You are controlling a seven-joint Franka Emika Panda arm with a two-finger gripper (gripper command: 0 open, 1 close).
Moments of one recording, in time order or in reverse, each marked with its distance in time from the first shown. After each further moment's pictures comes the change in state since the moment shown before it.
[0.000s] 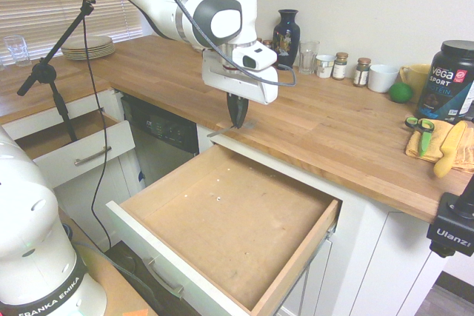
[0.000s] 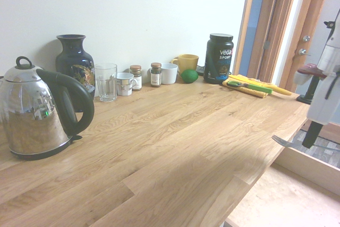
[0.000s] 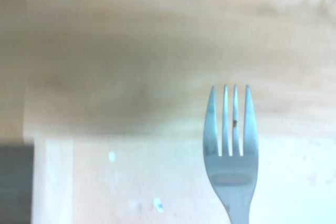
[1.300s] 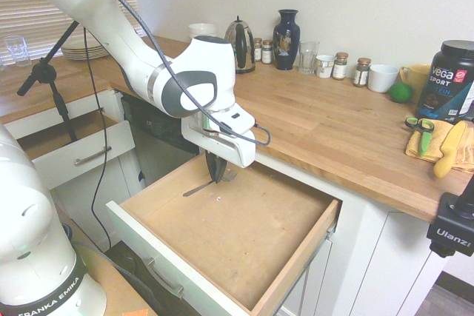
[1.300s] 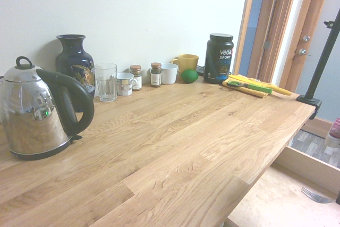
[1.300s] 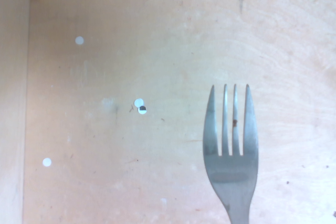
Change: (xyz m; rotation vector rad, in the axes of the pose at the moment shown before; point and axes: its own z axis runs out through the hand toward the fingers) arm -0.056 0.067 0.108 -0.028 -0.034 0.008
